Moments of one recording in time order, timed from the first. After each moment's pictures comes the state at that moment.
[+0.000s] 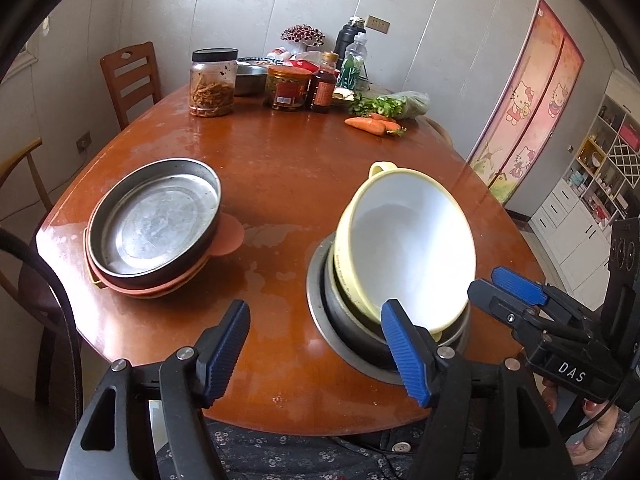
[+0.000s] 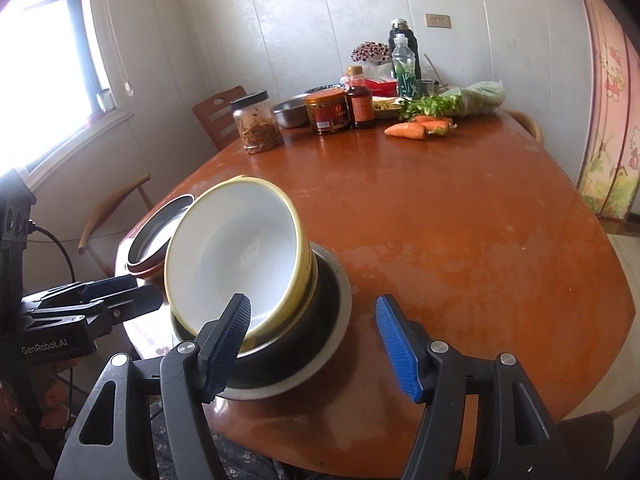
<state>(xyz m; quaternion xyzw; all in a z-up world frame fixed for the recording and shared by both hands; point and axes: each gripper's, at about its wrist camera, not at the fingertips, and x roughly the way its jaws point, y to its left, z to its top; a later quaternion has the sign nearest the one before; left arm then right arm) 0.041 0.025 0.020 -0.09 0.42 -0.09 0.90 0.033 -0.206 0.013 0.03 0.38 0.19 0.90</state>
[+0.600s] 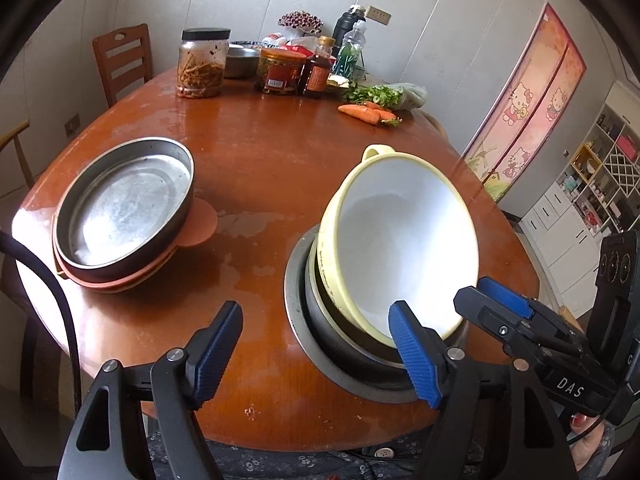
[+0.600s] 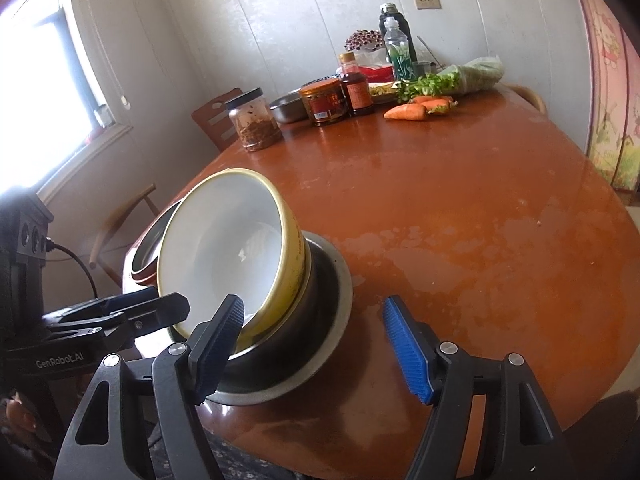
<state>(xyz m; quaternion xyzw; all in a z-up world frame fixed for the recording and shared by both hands) 0.058 0.016 0.002 -0.11 0.44 -0.11 0.88 0.043 -0.215 -0.004 0.08 0.40 0.20 0.89</state>
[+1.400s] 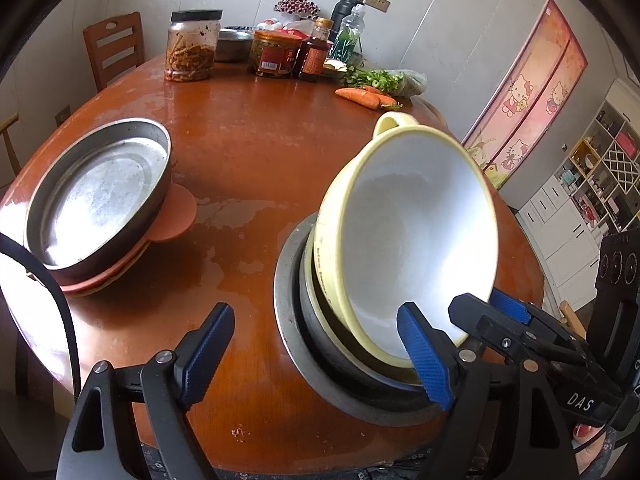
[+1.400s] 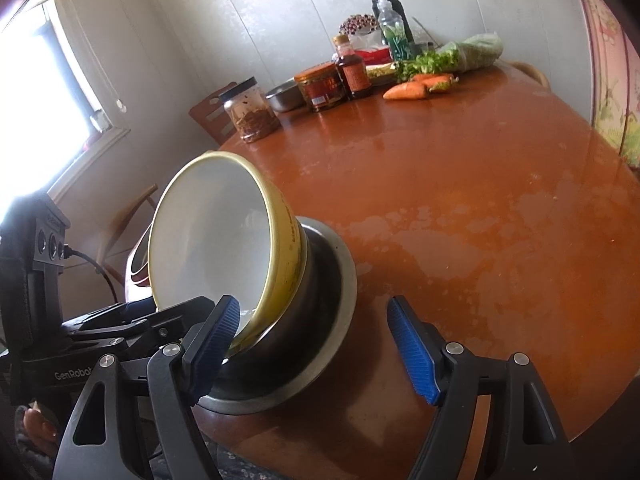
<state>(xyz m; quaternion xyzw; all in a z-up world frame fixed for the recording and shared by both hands) 0.075 0.008 -0.020 -0.12 0.46 -0.12 0.87 0.057 -0.216 -0.019 0.10 0.42 0.21 0.88</state>
